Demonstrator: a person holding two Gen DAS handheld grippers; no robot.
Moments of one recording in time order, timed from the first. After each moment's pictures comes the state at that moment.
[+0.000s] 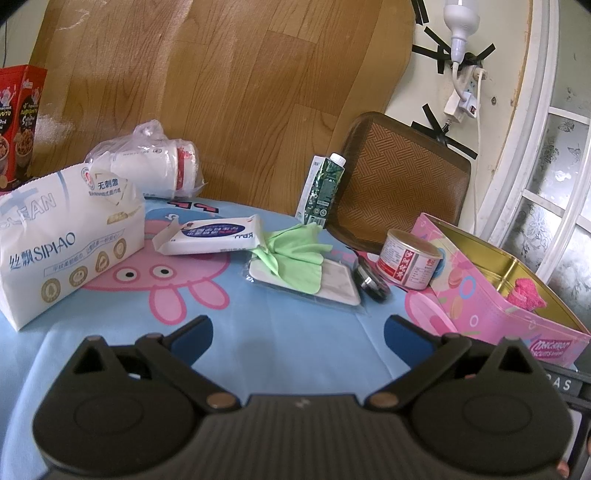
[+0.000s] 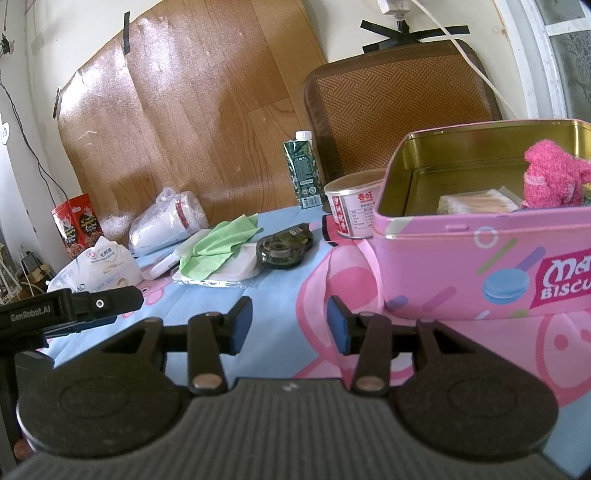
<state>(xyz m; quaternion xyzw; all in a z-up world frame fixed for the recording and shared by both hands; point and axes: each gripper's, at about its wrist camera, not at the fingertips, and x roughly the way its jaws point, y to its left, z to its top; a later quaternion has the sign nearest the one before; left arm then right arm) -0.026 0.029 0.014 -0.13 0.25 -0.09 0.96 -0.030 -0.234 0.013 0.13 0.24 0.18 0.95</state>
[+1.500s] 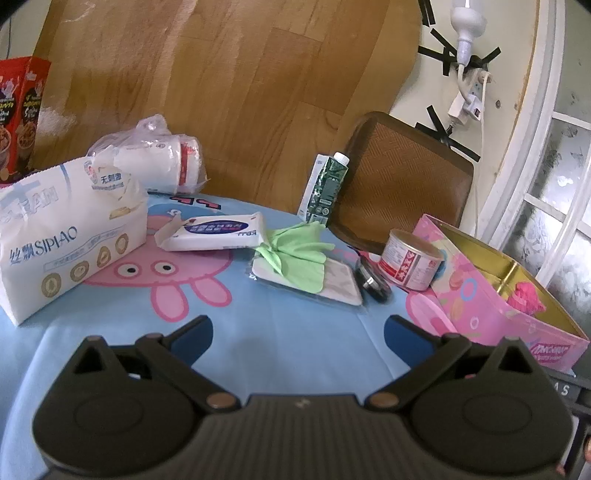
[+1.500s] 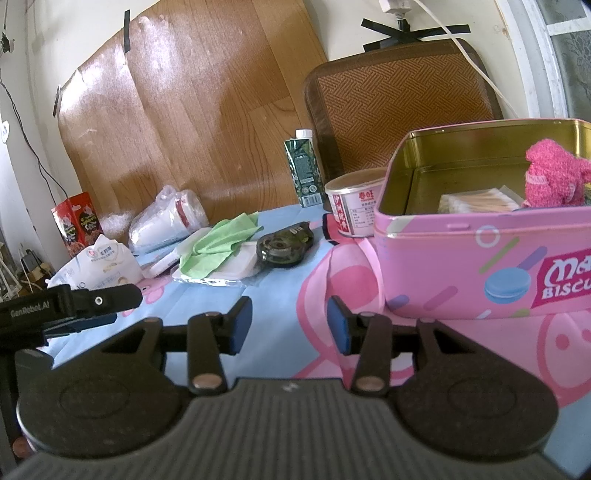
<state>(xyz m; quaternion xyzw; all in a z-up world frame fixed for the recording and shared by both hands) -0.024 0.033 0.013 -0.14 0.25 -0.09 0.95 -0.031 -0.234 0.012 0.12 0.24 0.18 0.95</state>
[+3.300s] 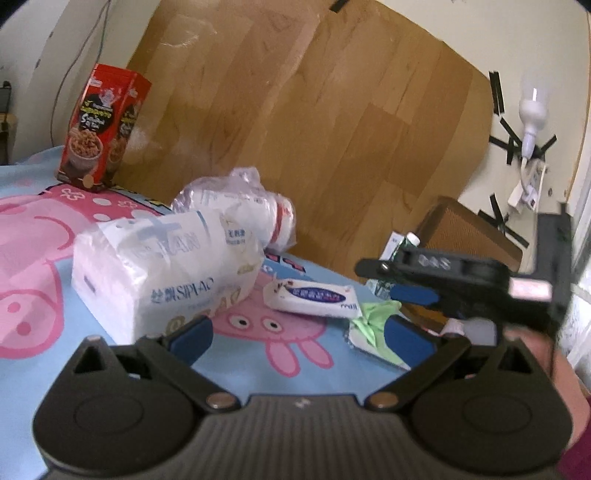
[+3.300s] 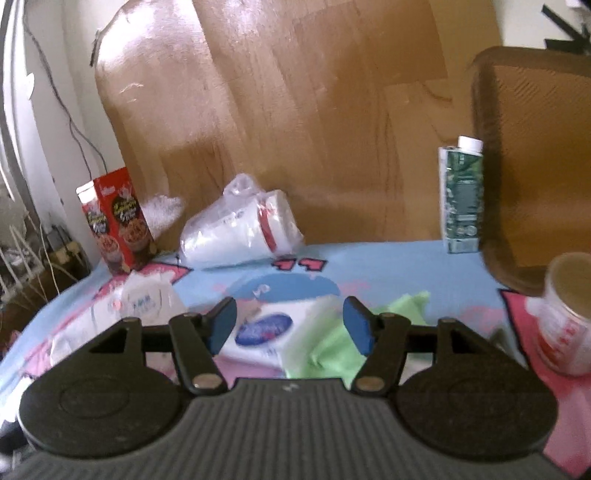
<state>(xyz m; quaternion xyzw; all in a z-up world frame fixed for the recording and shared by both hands) -0.049 0.102 0.017 -0.22 0.17 0.01 0.96 0.111 -0.072 0.048 0.07 0.27 0.29 0.92</state>
